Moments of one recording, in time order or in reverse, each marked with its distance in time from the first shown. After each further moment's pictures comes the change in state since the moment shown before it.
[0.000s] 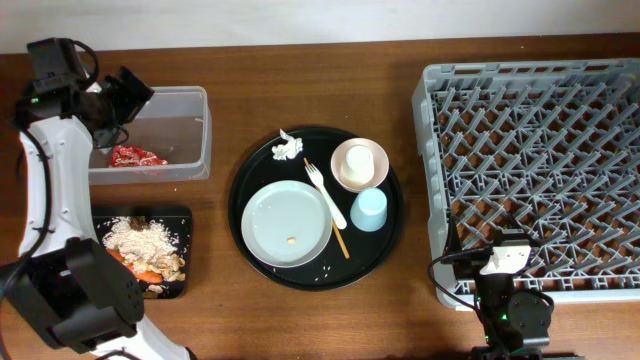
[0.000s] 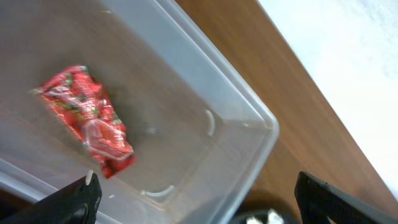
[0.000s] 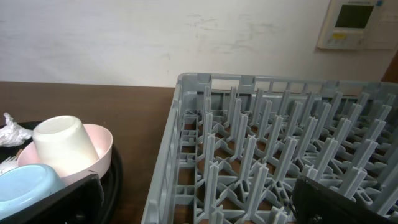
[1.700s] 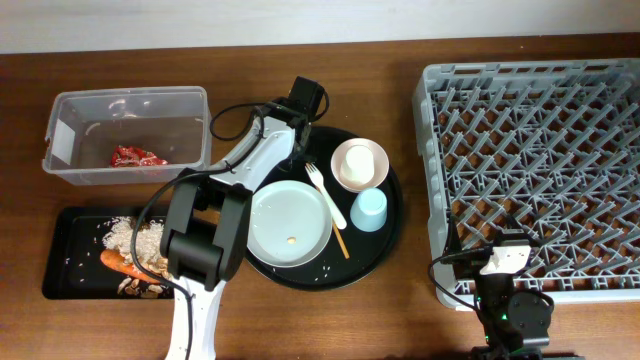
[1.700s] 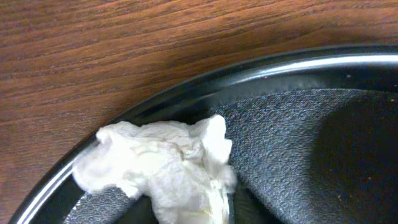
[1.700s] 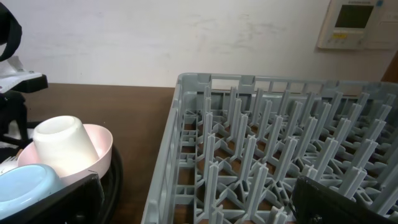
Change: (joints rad) left arm -0.703 0.389 0.002 0.117 -0.378 0.348; right arm 0.000 0.000 0.000 0.000 0.000 0.000
